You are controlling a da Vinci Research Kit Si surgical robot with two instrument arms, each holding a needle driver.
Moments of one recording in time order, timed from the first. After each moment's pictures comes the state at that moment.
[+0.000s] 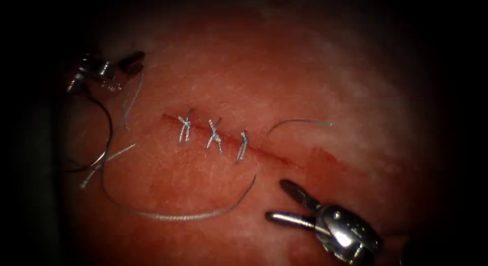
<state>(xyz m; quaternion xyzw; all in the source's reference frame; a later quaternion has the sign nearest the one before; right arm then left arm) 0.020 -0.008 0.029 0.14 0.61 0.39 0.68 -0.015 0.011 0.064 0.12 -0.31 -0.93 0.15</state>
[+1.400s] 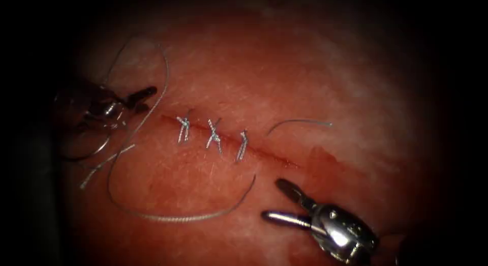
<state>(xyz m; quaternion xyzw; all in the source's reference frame) 0.021 -0.008 0.029 0.14 0.61 0.39 0.68 -0.016 0.004 0.066 0.18 -0.25 -0.92 0.26</state>
